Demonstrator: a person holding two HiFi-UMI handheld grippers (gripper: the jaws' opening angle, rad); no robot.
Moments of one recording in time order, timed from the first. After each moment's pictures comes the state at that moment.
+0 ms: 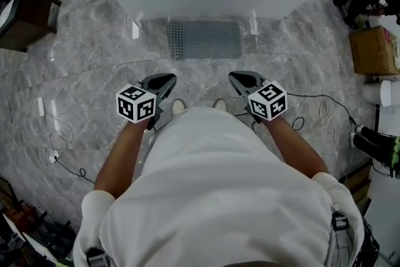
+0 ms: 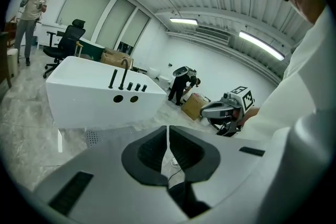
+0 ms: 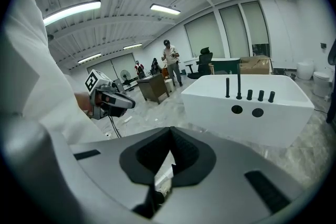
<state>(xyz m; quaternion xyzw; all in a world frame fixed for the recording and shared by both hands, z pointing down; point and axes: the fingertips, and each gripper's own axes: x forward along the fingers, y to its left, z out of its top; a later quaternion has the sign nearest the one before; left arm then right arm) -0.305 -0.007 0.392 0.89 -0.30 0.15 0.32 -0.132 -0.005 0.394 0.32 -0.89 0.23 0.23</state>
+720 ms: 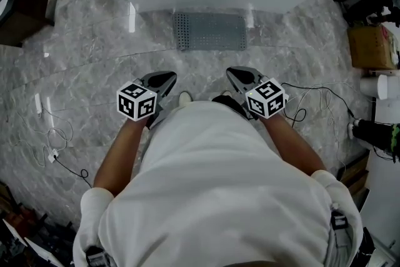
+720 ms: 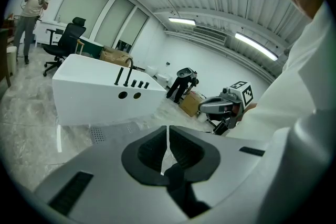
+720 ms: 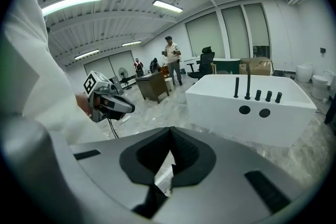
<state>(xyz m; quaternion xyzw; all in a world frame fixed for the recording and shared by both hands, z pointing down) -0.400 0.022 0.414 0.89 -0.28 0.15 0.32 -0.238 0.018 0.403 0.33 -0.88 0.22 0.24</state>
